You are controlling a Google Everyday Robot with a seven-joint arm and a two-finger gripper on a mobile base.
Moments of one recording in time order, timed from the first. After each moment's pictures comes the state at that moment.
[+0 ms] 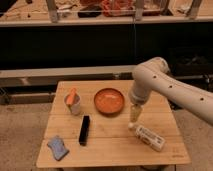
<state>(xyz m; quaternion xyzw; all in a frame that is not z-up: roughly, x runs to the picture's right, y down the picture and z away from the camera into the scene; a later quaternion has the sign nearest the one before) 0.121 0.099 0.703 -0.32 -0.06 0.02 0.95</state>
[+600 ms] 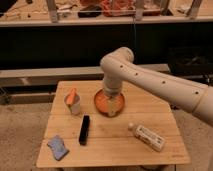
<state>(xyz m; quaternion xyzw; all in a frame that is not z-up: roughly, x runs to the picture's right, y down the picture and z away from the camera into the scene) 0.001 0.064 0.714 -0.33 -0.10 -0.08 0.94</state>
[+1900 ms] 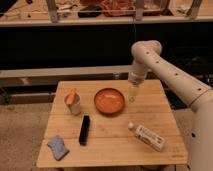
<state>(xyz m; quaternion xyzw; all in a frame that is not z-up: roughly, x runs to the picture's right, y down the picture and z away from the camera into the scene) 0.172 0.025 0.790 -0.37 -0.05 0.09 0.92</state>
